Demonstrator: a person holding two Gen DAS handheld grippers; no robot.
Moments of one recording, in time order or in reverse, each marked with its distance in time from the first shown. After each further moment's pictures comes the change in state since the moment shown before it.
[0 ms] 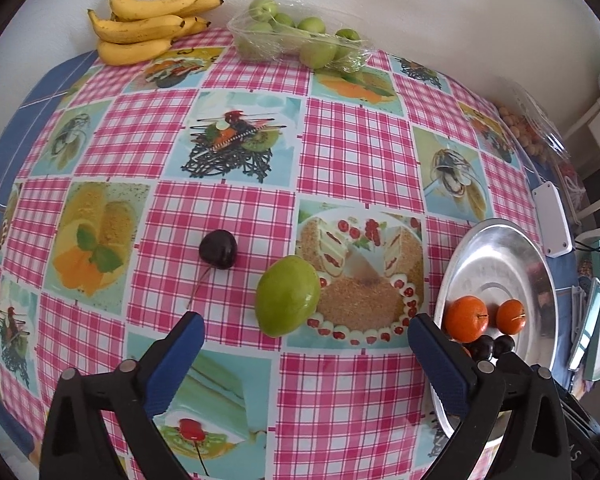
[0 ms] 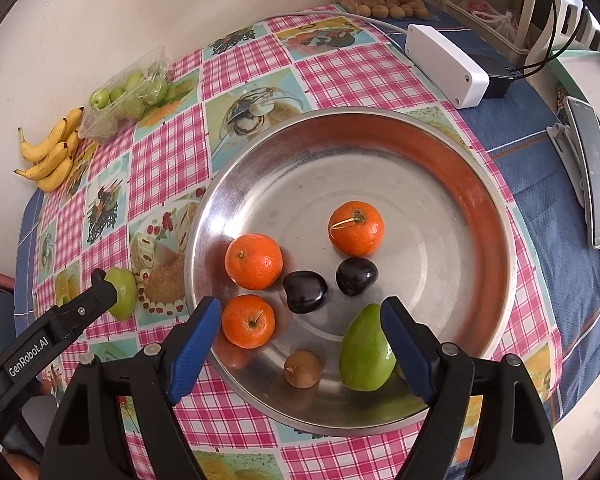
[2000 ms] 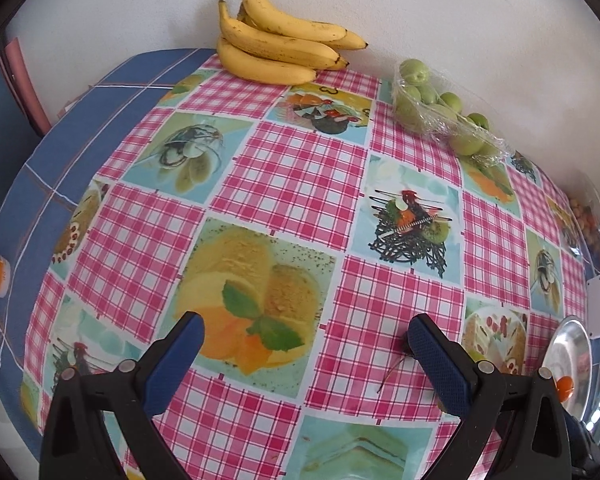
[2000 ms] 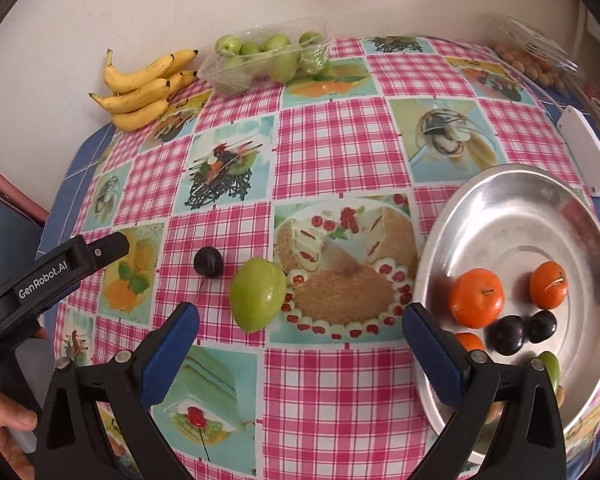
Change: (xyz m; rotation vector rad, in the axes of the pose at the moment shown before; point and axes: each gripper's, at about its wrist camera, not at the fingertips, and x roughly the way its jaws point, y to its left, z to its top) left arm -0.015 0.136 0.037 -0.170 -0.128 0.107; right arm 0.032 0.141 -0.015 -0.277 -0.044 0.136
